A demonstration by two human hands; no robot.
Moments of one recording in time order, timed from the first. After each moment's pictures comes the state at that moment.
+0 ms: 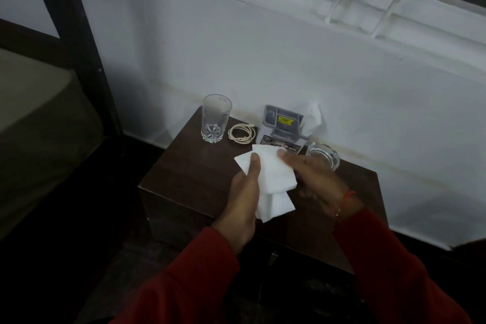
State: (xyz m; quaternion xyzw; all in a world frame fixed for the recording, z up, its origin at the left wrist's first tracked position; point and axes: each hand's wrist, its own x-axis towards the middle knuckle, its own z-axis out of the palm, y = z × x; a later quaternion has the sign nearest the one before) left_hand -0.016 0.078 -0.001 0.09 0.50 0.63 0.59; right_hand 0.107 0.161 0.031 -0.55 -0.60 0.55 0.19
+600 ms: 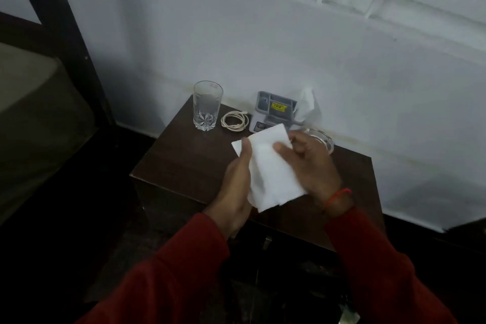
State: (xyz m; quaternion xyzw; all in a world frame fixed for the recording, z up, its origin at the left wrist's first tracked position) left_hand -0.012 0.075 0.002 0.10 0.46 0.61 0.63; right_hand 0.110 0.141 0.035 -0.44 -0.71 0.44 0.34
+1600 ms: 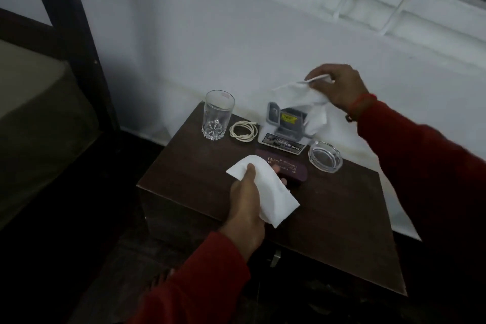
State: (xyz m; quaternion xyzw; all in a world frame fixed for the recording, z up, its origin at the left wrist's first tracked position) left_hand -0.016 0.074 0.006 -0.06 0.41 0.64 0.65; right_hand 0.086 0.316 0.113 -0.43 -0.86 0.11 0.23
